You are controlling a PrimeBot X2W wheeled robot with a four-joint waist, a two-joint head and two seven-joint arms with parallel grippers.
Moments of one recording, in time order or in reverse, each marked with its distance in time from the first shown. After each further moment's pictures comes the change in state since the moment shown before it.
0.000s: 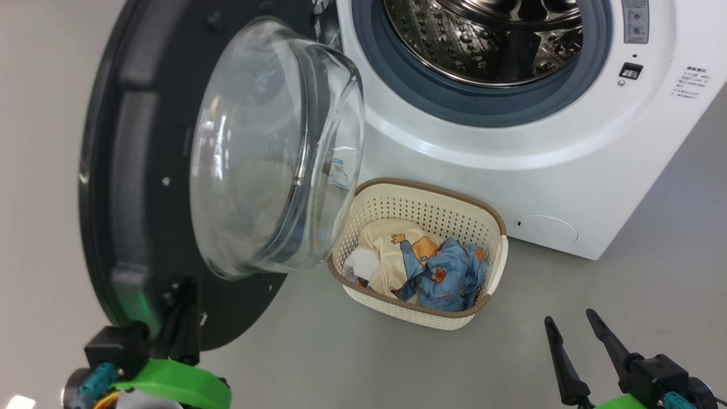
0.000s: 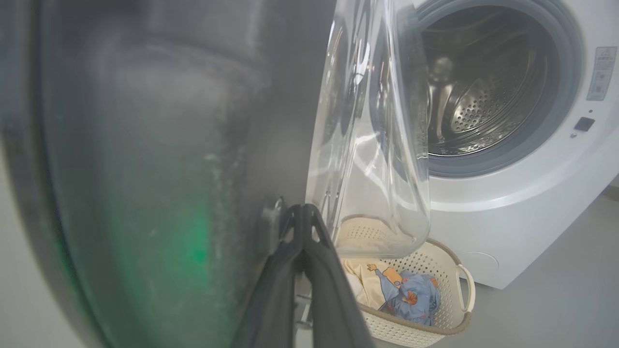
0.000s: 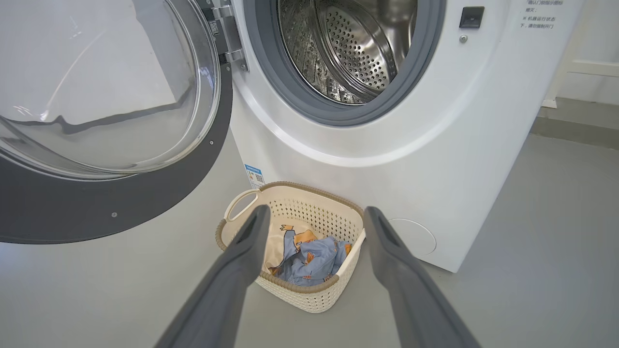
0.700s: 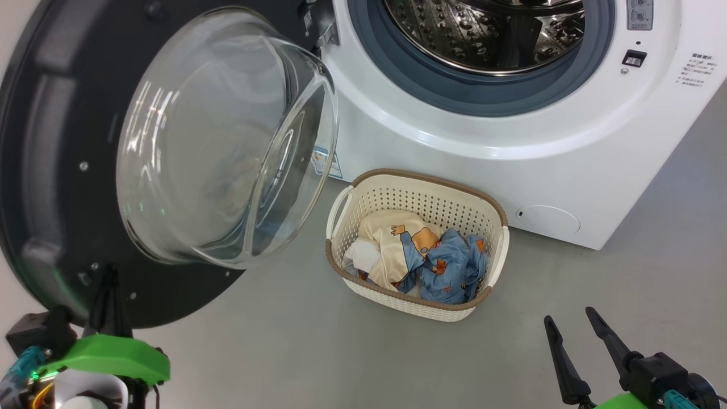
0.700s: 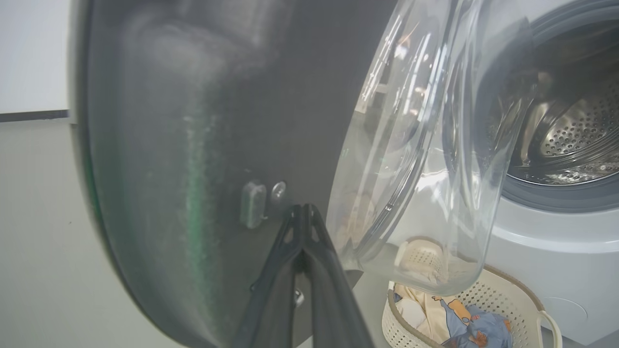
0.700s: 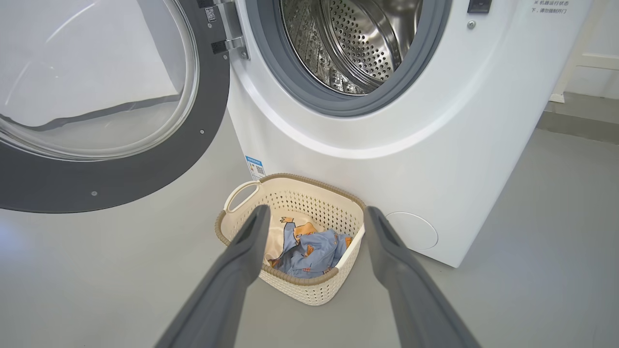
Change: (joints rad) left arm -0.081 0.003 0.161 0.185 -0.045 -0.013 -0.040; right arm -0.003 -0.023 0.017 -0.003 0.000 0.000 0.000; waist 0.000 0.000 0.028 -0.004
